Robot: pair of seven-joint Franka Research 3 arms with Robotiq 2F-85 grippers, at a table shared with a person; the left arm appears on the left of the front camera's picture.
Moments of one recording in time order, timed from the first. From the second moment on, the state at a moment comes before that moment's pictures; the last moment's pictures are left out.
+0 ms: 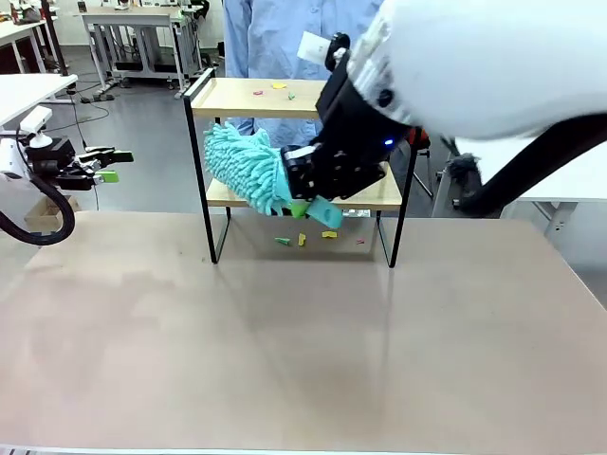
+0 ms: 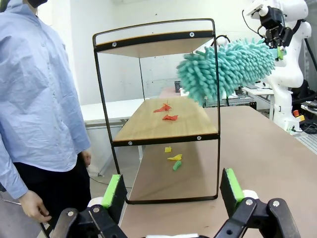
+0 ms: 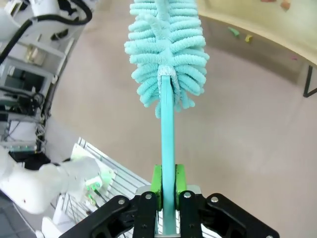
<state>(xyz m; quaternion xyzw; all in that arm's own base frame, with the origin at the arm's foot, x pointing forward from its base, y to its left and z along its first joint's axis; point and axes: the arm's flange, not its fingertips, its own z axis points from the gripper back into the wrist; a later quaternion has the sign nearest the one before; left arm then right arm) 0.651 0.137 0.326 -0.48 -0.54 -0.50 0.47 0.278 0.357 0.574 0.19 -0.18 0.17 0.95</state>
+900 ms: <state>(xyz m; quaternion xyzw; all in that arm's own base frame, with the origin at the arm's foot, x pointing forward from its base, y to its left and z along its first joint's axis) 0.651 0.137 0.325 -0.48 -0.54 -0.50 0.47 0.327 0.445 0.546 0.14 -0.25 0.03 0.96</state>
